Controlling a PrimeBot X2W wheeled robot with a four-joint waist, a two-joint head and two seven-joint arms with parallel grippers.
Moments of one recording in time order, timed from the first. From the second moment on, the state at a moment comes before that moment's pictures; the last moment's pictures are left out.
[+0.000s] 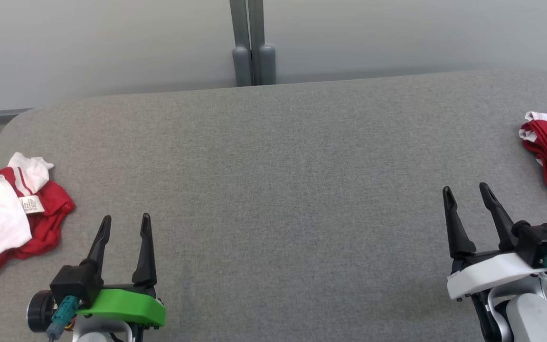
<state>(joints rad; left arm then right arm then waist) -0.07 0.06 -0.03 0.24 -0.20 -0.10 -0.26 -0.09 -0.16 0.02 0.19 0.23 0.13 -0.26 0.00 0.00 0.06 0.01</state>
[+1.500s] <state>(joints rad) -0.09 0.06 0.05 0.30 -0.19 -0.09 -0.26 -0.13 -0.14 0.17 0.24 0.28 0.13 -0.26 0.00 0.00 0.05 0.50</state>
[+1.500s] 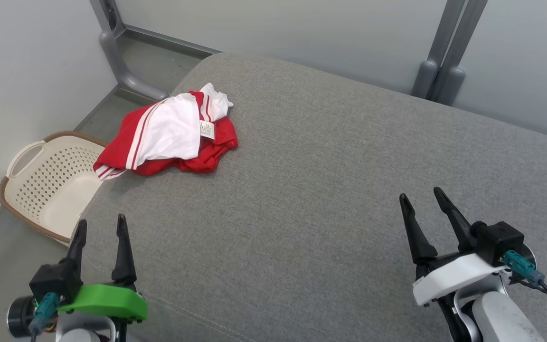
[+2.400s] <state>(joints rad) -0.76 0.34 0.07 0.78 -0.44 -0.13 0.27 -0.32 -0.23 0.24 0.02 0.21 0.13 -0.26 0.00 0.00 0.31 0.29</state>
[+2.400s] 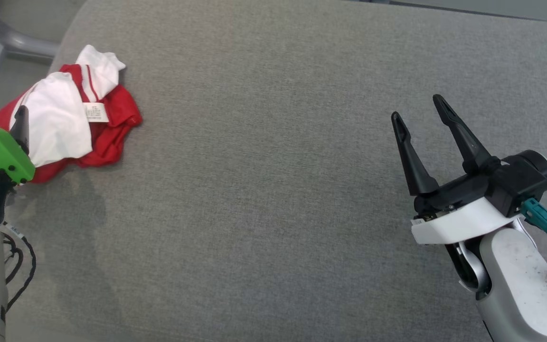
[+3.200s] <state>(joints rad) -0.80 0.46 -0.13 1.02 -0.65 -0.13 0.37 -0.36 -0.20 0.23 0.02 0.21 0.13 -0.26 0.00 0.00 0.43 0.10</state>
